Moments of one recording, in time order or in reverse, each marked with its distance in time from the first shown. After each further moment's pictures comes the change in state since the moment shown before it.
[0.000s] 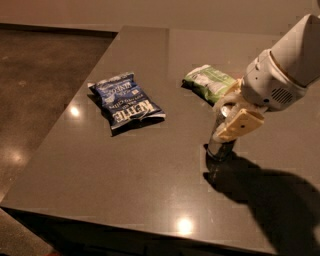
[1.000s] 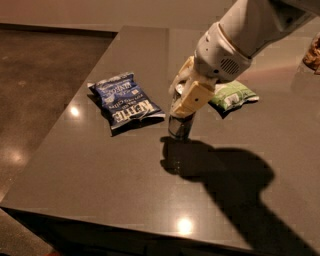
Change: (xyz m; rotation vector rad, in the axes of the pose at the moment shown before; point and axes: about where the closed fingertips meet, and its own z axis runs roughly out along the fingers) arm -0.096 -0.027 0.021 -0.045 -0.115 -0.140
